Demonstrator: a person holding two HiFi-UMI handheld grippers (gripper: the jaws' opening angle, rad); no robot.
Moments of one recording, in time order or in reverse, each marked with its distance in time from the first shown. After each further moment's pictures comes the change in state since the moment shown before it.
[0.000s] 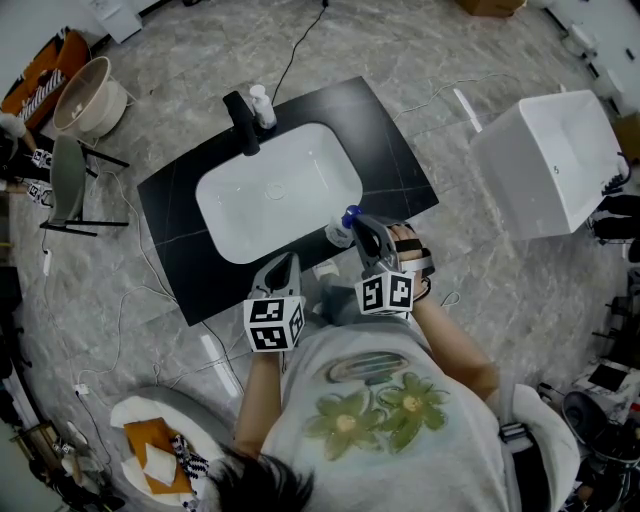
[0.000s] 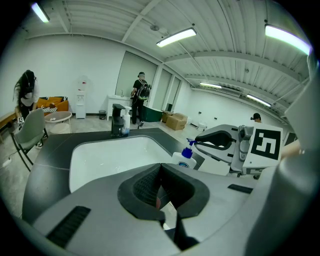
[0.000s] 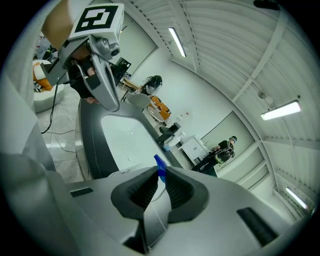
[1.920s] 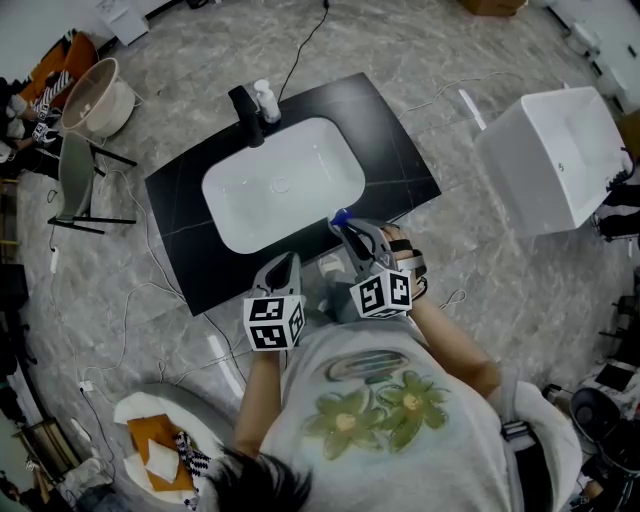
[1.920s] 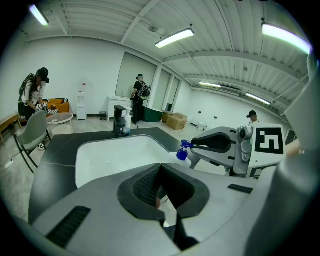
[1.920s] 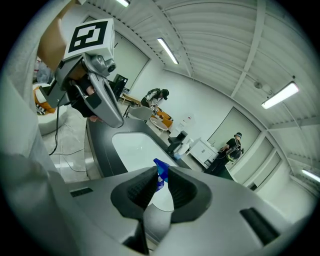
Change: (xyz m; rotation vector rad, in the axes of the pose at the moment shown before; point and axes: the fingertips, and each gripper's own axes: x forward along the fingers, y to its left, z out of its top) left arm -0.027 -0.008 -0.015 0.013 -0.002 0.010; right arm -0.024 0.035 0.027 0.143 -0.107 0.091
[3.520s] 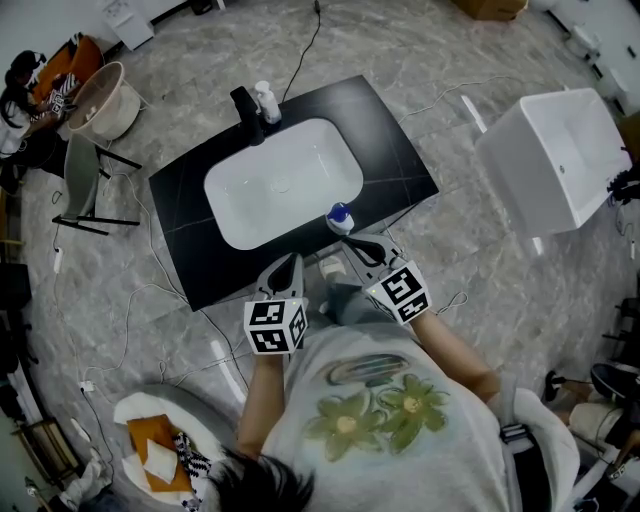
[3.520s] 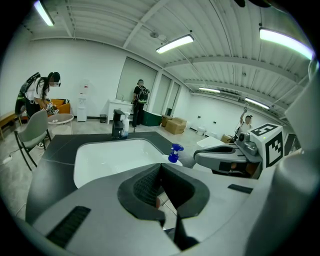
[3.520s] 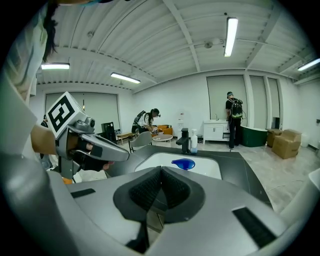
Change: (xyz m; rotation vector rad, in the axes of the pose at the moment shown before) left arm -0.025 -0.025 0.000 -0.017 -0.056 -0.010; right arm -0.047 0.020 0.011 0.645 -0.153 0.218
